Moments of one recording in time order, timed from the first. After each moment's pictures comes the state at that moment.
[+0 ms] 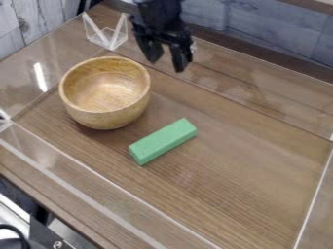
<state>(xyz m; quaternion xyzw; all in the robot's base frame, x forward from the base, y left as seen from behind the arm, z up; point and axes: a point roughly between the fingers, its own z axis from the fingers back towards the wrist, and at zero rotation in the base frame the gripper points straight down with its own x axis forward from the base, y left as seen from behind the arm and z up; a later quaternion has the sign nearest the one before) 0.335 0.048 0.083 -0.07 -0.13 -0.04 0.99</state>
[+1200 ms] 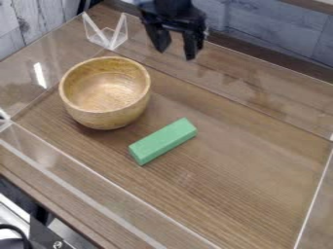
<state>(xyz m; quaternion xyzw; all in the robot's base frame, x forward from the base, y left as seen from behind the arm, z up) 0.351 0.048 0.092 -0.06 -0.12 -0.02 0.99</state>
